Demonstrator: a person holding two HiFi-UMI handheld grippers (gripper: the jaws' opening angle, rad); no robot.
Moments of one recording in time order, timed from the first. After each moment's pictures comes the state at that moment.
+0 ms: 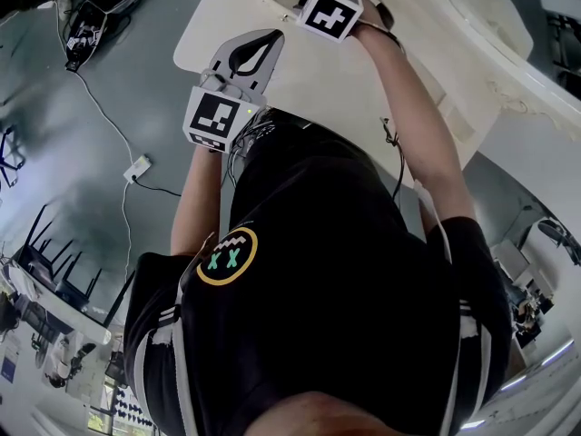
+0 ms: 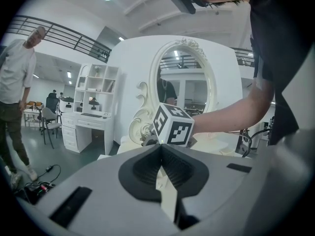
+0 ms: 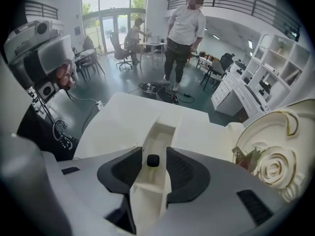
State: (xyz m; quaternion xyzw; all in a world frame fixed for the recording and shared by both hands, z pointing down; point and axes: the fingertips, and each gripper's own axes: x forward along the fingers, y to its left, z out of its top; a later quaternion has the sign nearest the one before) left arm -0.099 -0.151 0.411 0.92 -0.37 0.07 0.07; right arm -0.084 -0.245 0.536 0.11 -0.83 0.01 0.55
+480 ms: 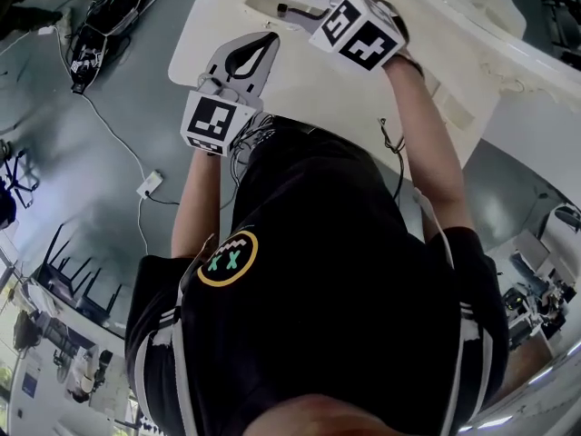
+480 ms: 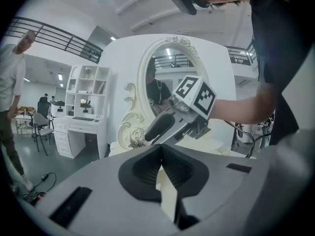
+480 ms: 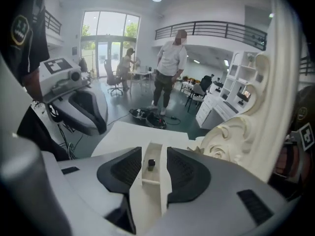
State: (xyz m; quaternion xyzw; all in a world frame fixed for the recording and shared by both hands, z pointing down) left arm -0.068 -0.150 0.396 0.94 -0.34 0.09 0.05; right arm -0.050 -0.220 0.431 0.19 -0.88 0.00 0.43
